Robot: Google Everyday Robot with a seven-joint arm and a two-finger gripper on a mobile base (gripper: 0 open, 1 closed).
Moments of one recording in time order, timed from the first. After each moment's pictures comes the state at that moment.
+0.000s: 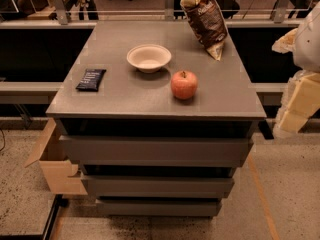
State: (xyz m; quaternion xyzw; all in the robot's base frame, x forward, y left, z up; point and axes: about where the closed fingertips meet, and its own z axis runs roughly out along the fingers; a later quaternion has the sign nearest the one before) arm 0.438 -0.215 0.984 -0.60 0.78 -0.04 0.17
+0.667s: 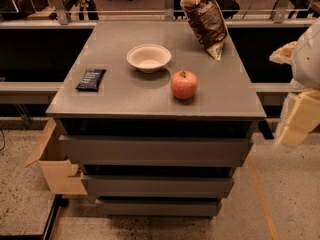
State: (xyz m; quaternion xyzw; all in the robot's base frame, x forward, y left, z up) arm 0.425 -0.211 0.968 -0.61 0.77 -0.04 0.17
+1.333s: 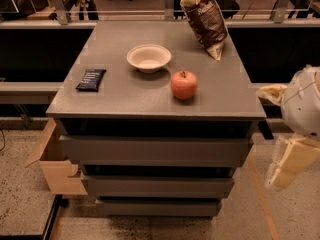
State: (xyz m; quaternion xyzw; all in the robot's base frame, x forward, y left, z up) arm 0.391 -0.197 0.912 -0.64 0.75 0.01 0.19
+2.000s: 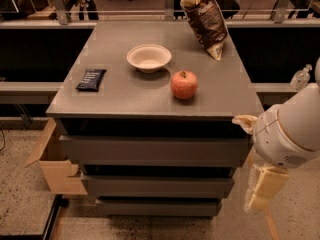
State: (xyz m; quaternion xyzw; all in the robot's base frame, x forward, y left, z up) arm 0.379 -0.170 0.844 -0.66 0.73 0.04 0.17
